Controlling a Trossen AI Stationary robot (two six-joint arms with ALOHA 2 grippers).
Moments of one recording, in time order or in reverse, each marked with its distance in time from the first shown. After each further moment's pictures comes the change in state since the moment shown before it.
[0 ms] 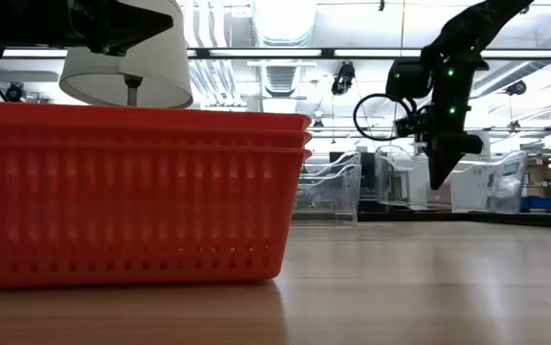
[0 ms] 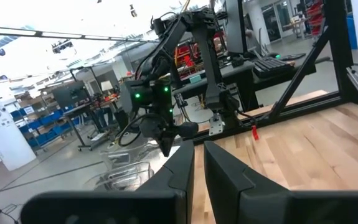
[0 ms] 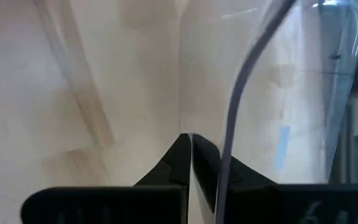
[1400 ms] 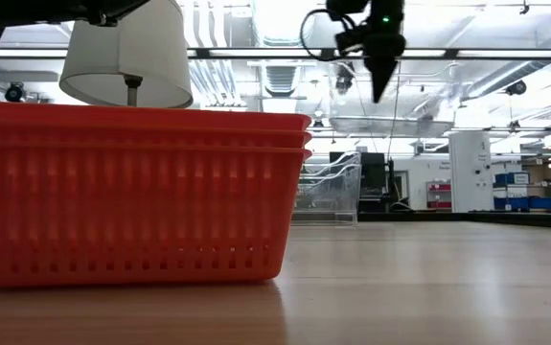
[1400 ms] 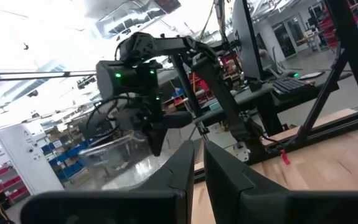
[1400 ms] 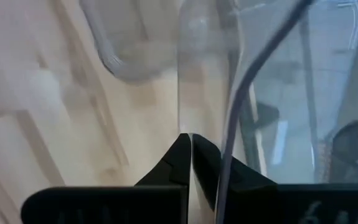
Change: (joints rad) left arm 0.000 -0.099 0.045 -0.001 -0.003 0.161; right arm 0.199 0.330 0.965 -0.682 0.097 0.228
